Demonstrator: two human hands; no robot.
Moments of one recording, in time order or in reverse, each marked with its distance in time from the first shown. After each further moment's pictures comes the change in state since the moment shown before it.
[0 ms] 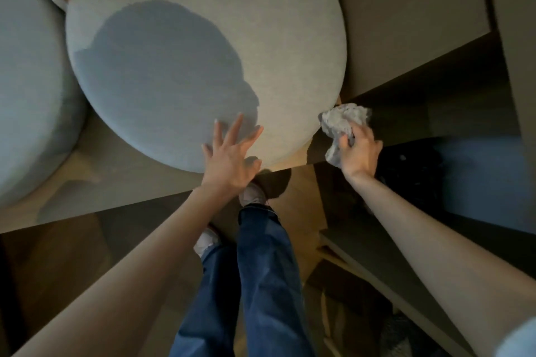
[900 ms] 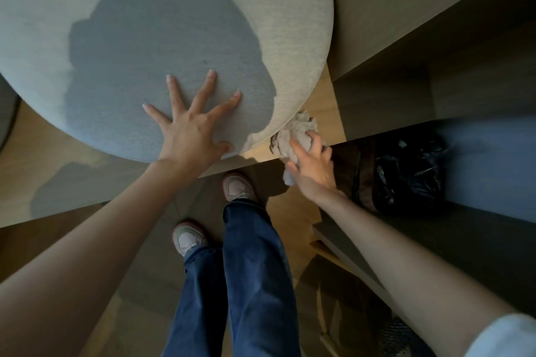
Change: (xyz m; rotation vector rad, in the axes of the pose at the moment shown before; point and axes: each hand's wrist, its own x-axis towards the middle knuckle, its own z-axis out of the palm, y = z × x) left_hand 0.042 -0.003 0.013 0.303 0.128 0.039; right_hand -0.018 0.041 0.071 -0.172 -0.427 -0.289
